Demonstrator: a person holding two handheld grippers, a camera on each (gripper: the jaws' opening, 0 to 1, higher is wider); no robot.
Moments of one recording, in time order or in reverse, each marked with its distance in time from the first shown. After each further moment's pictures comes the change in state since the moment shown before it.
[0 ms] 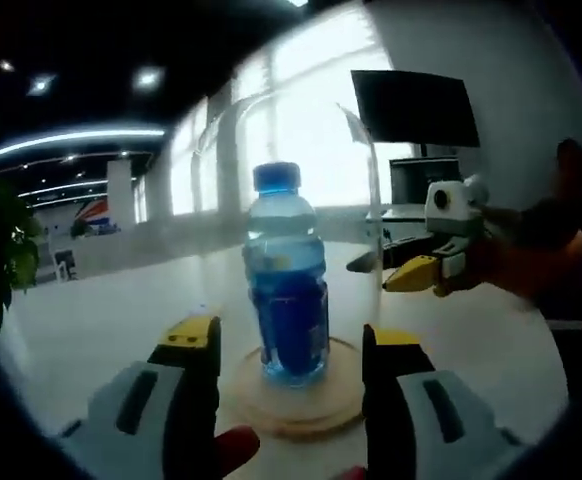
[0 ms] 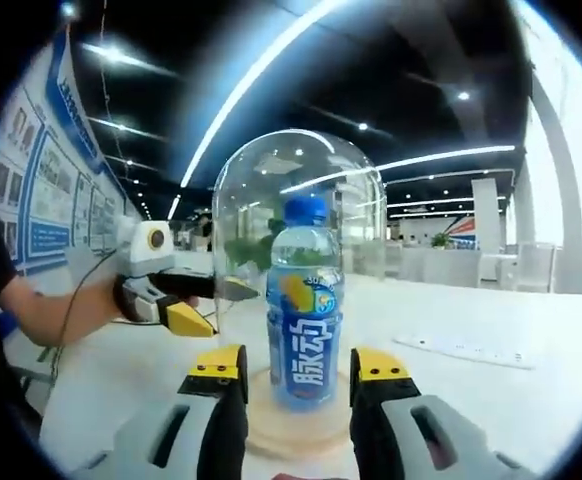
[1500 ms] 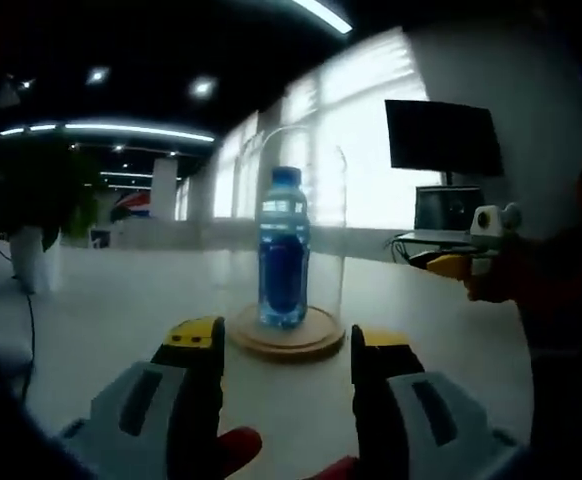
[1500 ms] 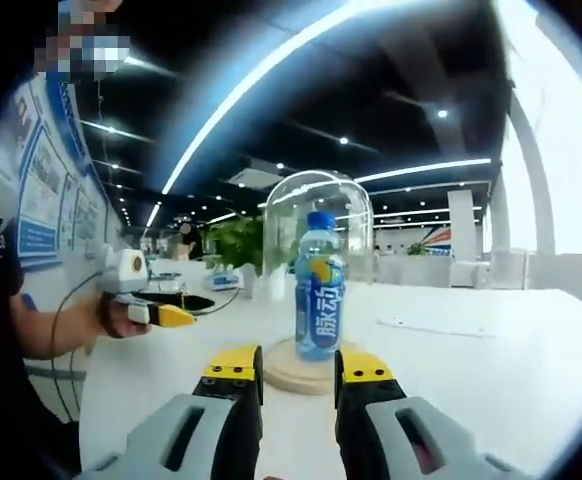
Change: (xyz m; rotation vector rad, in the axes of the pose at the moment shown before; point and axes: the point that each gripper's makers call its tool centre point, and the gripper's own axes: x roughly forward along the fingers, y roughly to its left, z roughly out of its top) left arm -0.096 -0.039 -0.038 -0.129 -0.096 0.174; right arm -0.105 0.036 -0.019 0.015 -0.050 -0.103
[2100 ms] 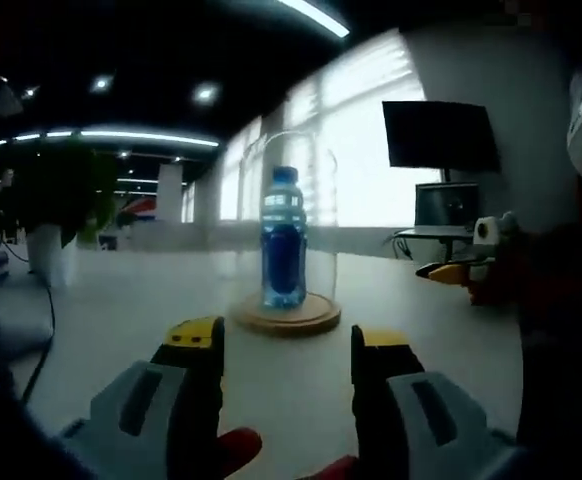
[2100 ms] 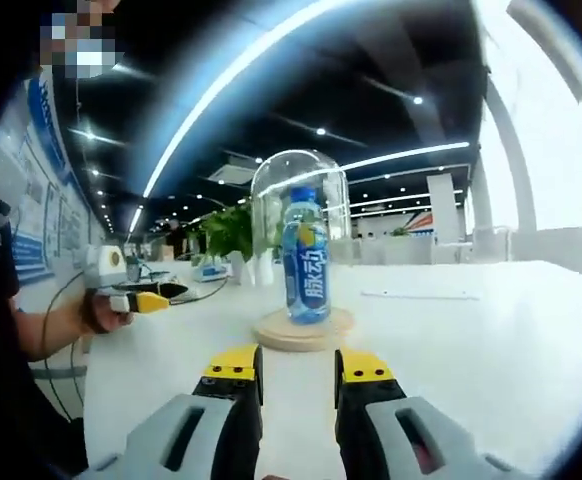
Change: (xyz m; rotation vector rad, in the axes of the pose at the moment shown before) left arm -0.036 -0.006 -0.015 0.034 0.004 0.034; right arm -0.030 0.001 -0.041 0.061 0.033 -0.073
